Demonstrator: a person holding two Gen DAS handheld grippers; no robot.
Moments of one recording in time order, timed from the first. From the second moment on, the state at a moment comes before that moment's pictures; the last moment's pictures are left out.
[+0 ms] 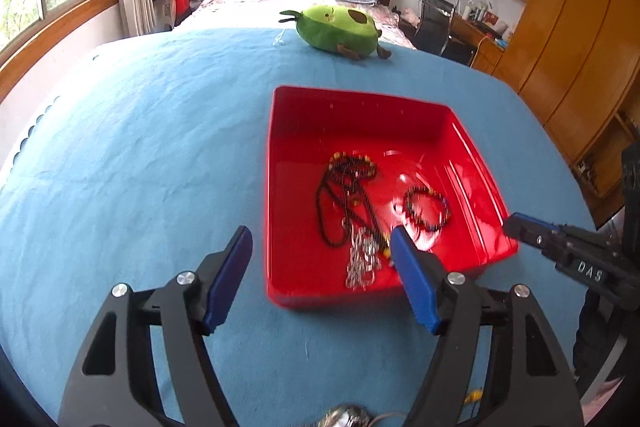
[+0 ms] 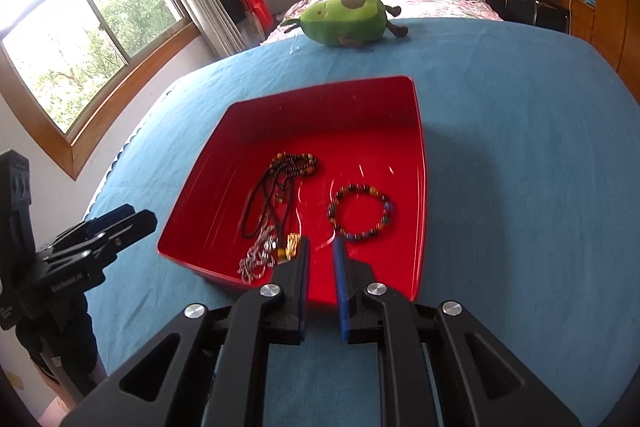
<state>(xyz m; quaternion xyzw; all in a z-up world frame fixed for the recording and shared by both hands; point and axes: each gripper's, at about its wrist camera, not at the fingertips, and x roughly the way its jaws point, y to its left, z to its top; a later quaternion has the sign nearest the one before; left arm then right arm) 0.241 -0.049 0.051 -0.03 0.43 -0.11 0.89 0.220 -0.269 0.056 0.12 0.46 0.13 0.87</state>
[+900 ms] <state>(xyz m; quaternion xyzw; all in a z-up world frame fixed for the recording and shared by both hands) 0.087 -0.022 -0.012 -0.05 0.49 -0.14 0.86 0.044 -0.246 -0.006 0.08 0.54 0.20 0.82</state>
